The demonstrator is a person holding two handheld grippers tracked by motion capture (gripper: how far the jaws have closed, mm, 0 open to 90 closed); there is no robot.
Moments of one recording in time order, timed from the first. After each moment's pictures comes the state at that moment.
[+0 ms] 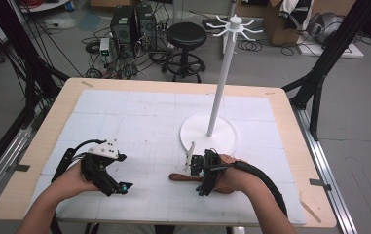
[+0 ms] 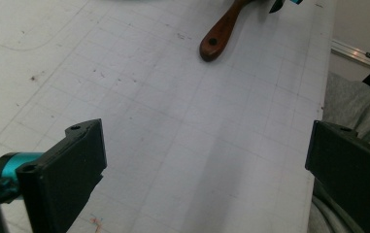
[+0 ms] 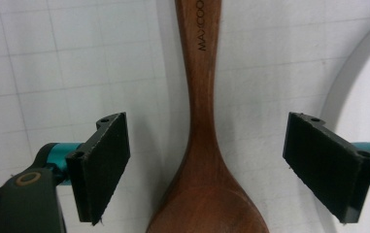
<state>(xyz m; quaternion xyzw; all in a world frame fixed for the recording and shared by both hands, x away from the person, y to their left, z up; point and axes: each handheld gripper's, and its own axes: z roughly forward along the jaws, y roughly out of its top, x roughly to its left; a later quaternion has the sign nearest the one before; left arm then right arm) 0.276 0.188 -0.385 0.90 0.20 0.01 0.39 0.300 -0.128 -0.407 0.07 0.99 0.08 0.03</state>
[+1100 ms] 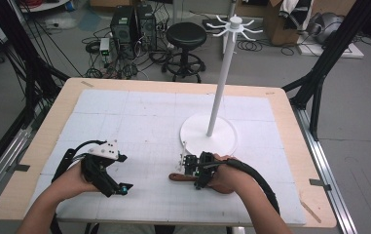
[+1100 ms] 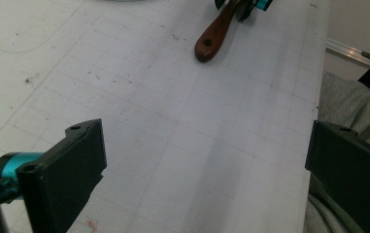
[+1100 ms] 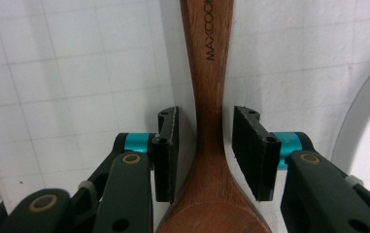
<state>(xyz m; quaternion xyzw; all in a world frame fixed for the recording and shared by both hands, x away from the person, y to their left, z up) 0.275 0.187 -0.384 0.90 0.19 0.01 0.40 0.307 -0.111 -0.413 0.07 1.00 0.04 0.01</state>
